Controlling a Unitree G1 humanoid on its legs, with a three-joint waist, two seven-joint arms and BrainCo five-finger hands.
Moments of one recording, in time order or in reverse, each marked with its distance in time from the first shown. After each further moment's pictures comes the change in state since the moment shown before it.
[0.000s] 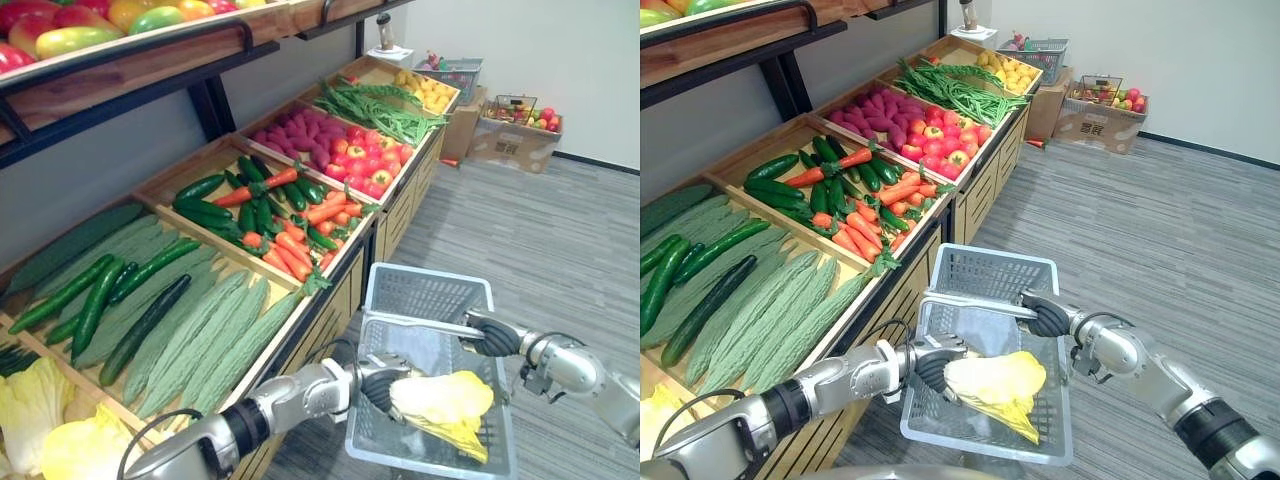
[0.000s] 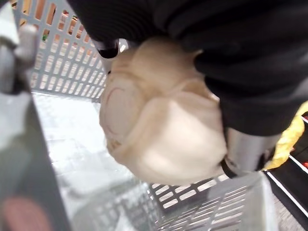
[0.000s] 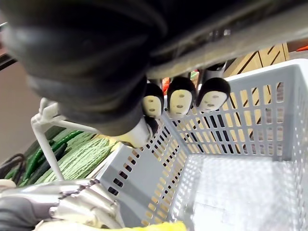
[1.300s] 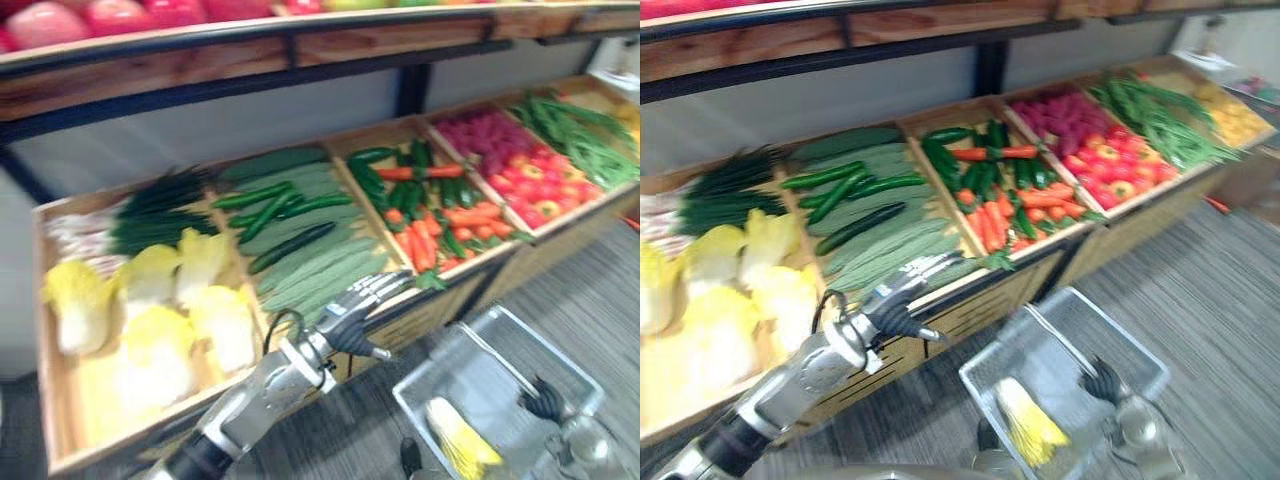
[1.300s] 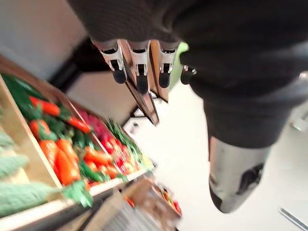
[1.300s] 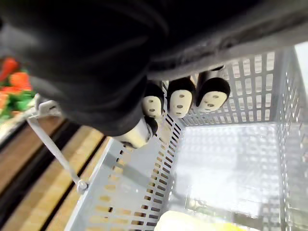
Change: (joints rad) left arm 0.346 0.099 0.530 -0.658 -0.045 0.022 0.142; right arm 0.233 0.470 -0.571 0.694 -0.252 0.102 -0.128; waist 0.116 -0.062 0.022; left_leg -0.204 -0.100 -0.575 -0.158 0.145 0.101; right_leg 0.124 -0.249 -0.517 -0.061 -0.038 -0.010
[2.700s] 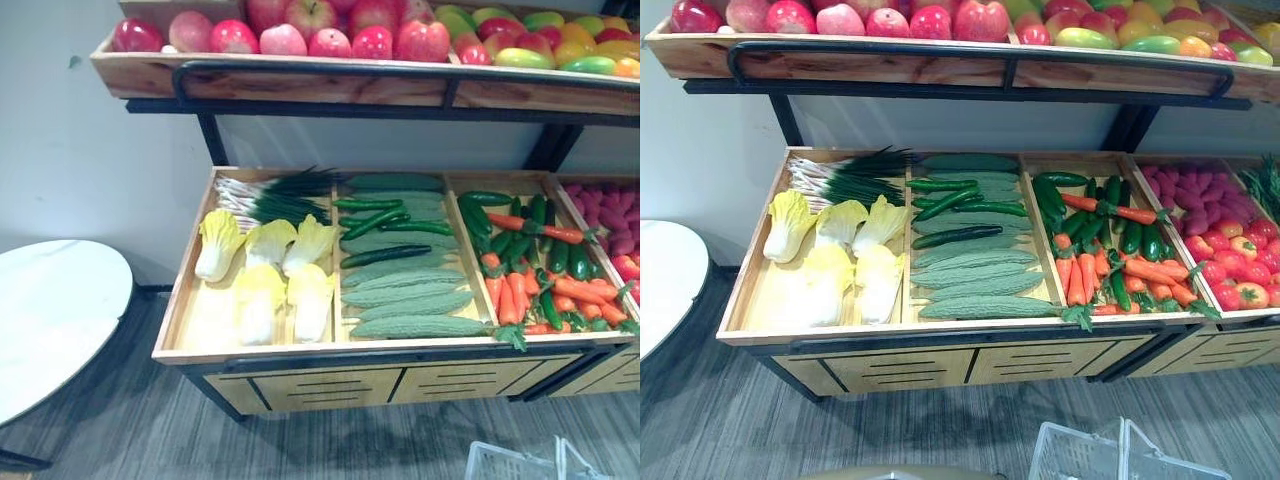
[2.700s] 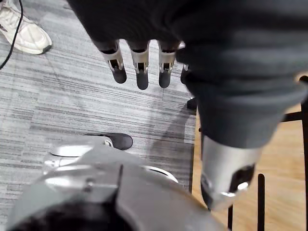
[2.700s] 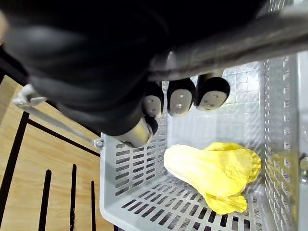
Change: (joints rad) left arm 0.335 -0.422 0.812 1.305 -0.345 0.264 -0.013; right arm 0.024 0.309 -0.452 0.421 0.149 0.121 -0.224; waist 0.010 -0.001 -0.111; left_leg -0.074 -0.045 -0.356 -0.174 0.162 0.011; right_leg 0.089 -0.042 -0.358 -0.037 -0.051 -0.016
